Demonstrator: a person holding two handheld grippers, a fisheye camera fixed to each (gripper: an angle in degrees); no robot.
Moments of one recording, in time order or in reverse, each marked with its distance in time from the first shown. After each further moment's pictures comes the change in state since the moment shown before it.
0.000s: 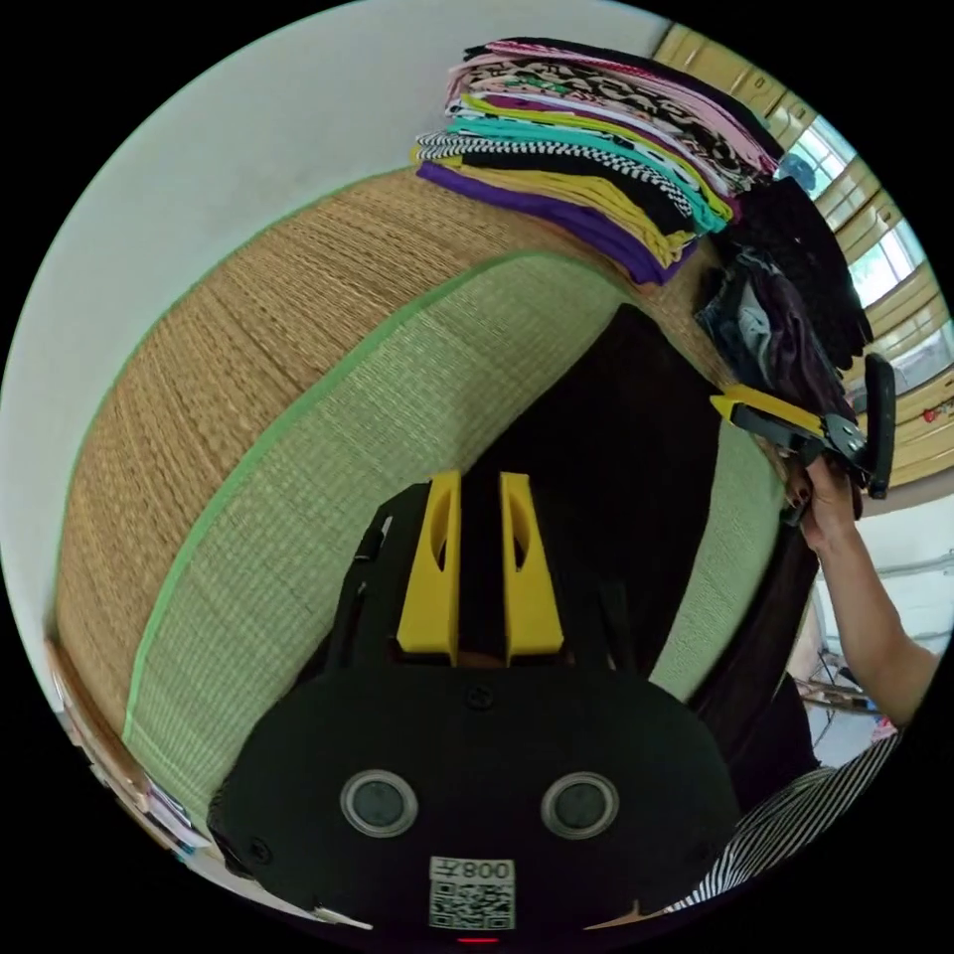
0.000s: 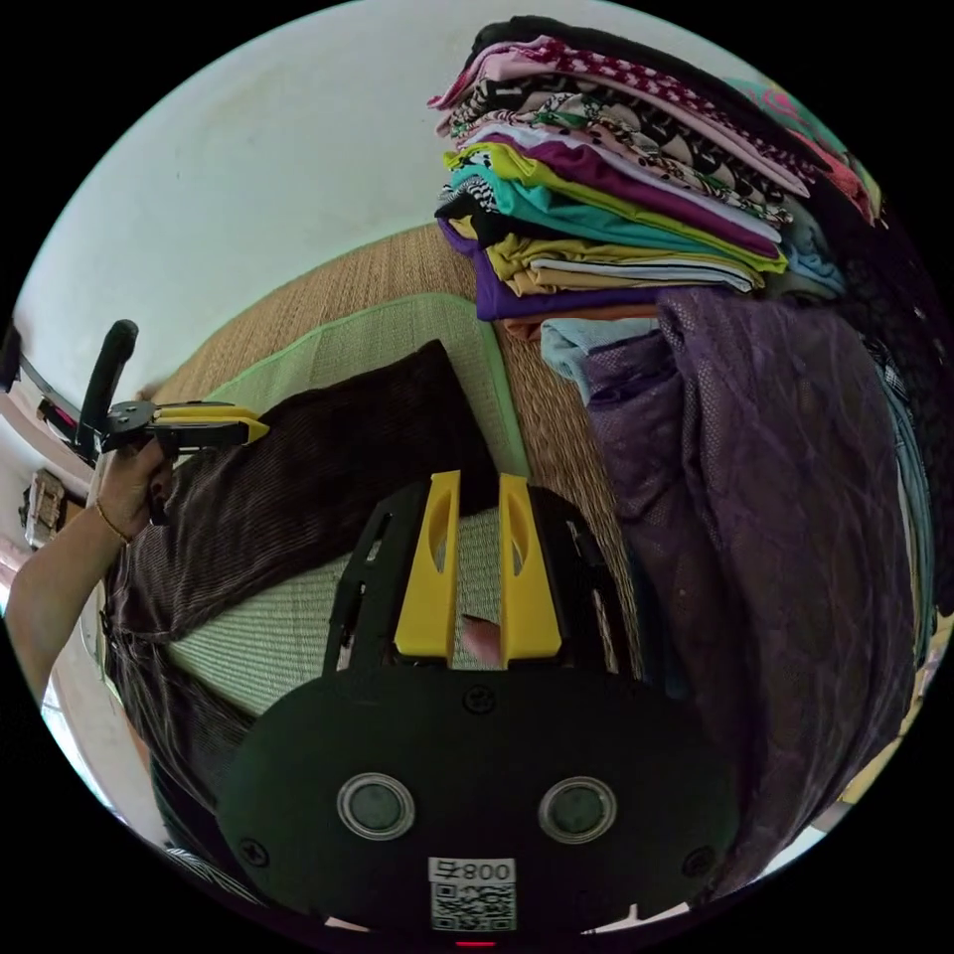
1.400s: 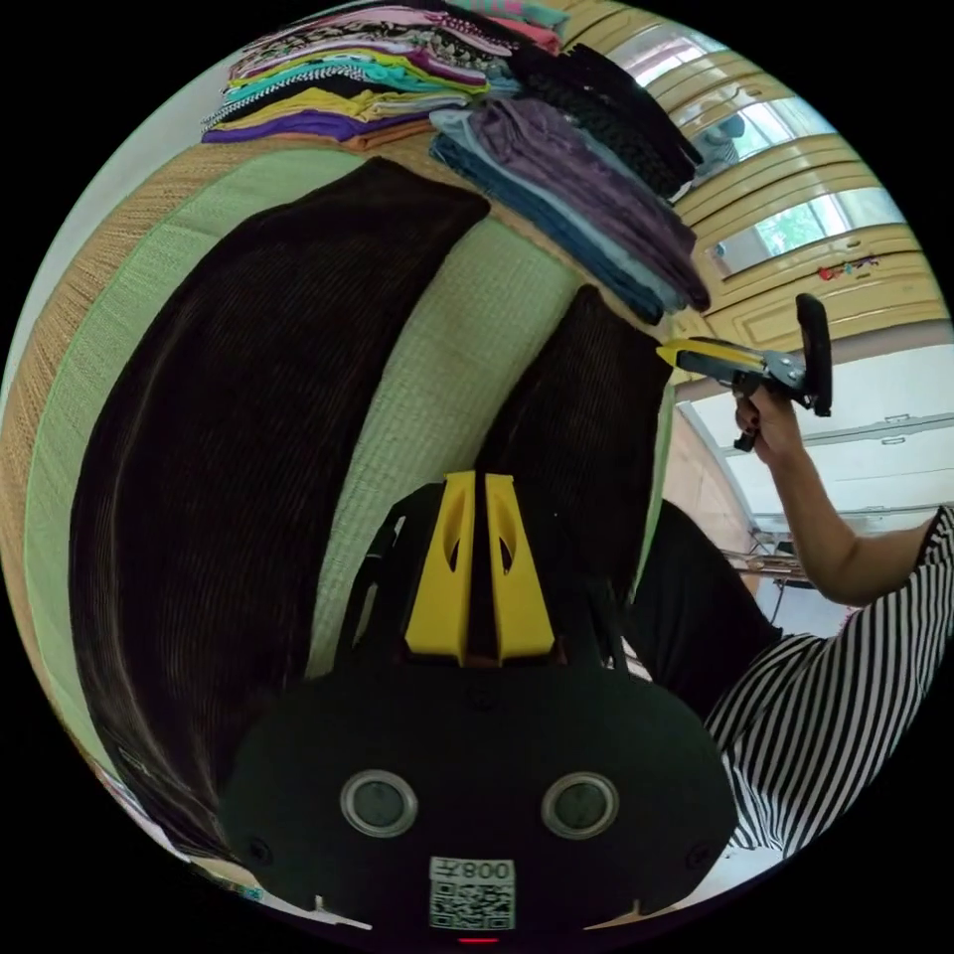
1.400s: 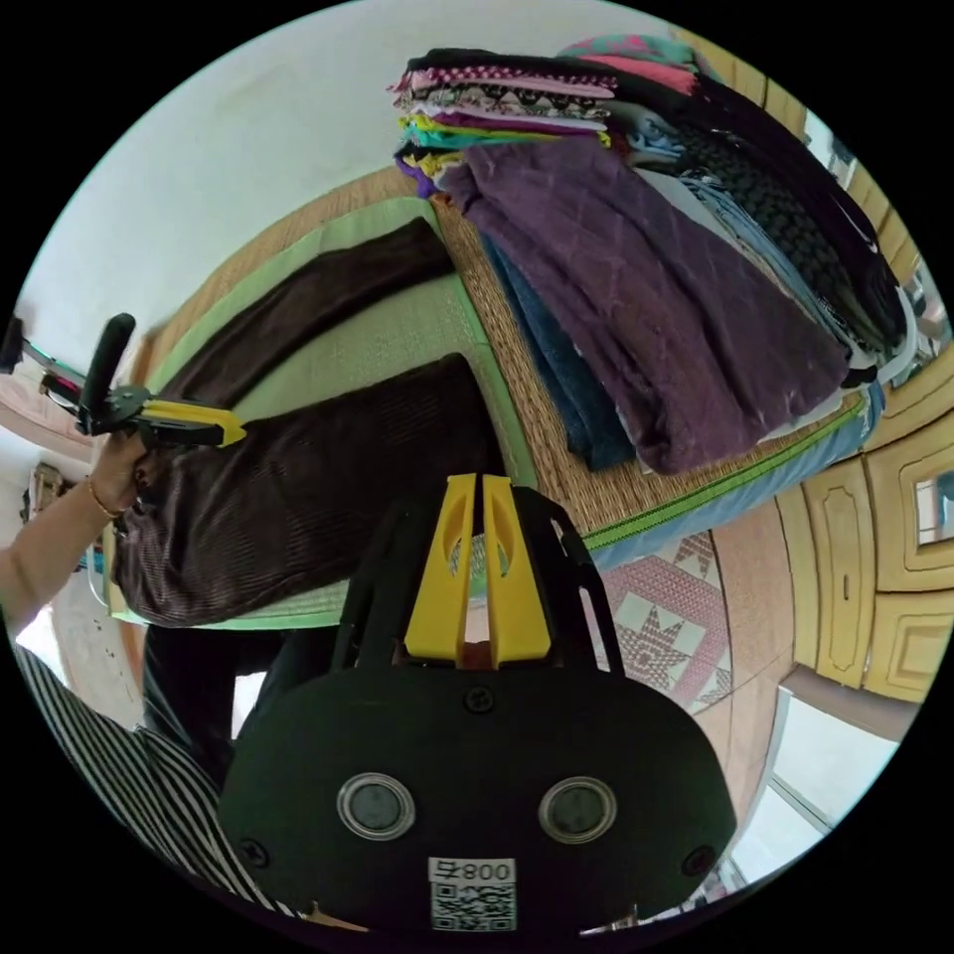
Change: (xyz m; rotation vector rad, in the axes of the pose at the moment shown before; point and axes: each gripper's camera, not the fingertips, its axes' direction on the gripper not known) left arm 0.122 0.102 0.034 -0.106 0.326 0.191; right arm 0.093 0.271 -0.137 -0.109 0.017 0.099
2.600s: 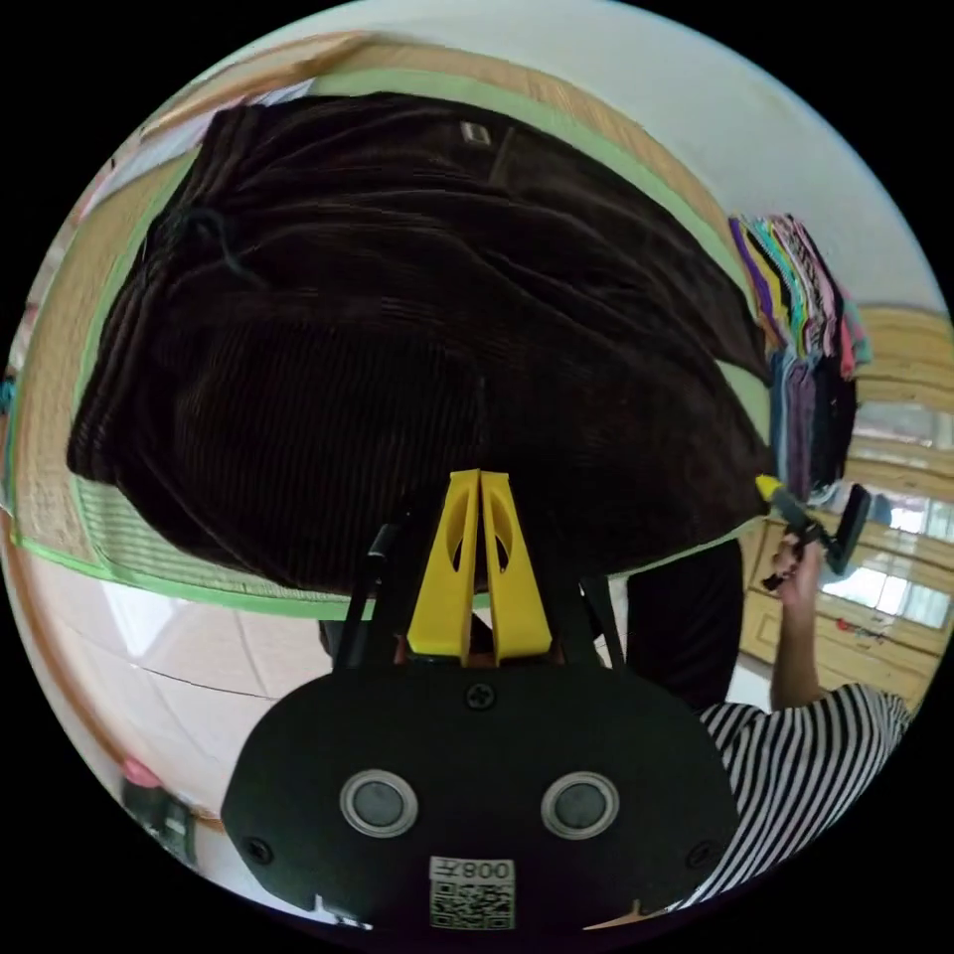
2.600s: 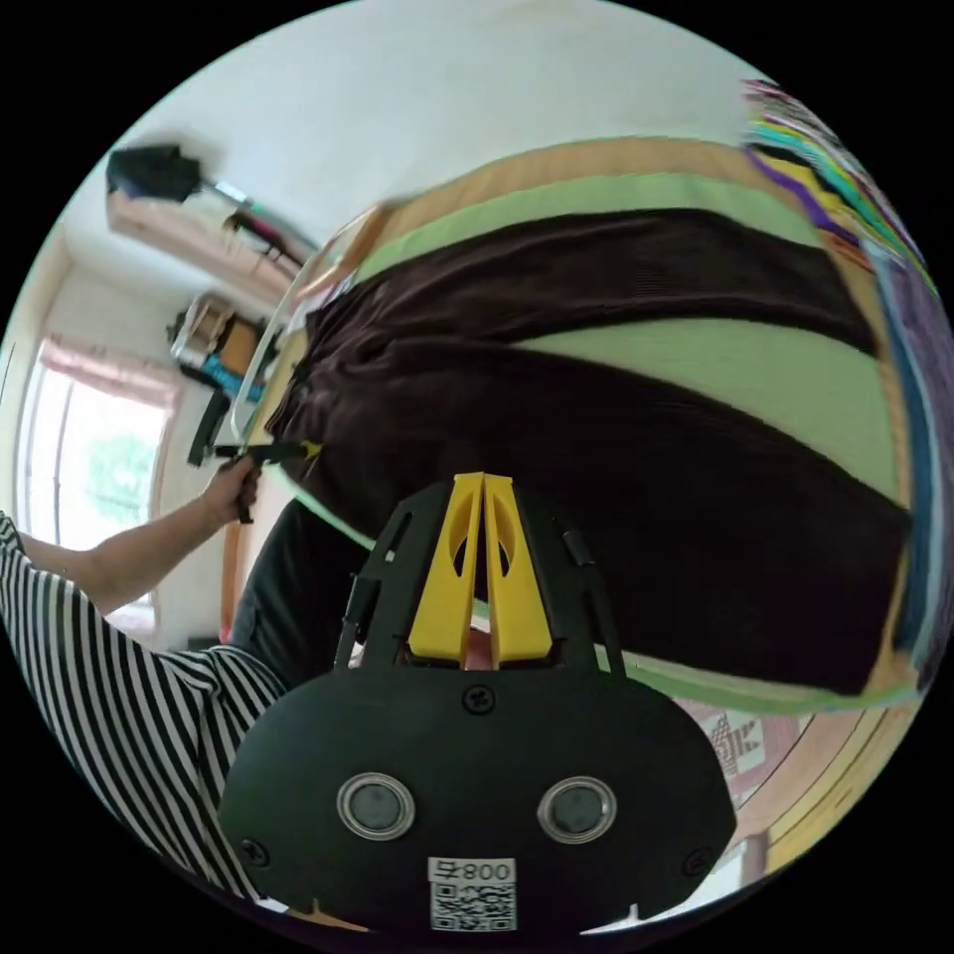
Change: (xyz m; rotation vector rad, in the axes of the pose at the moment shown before) left arm -0.123 0.609 -0.035 0.255 -0.046 -1.056; right arm -0.309 -0.157 -0.123 -0.288 -0.444 -0.507
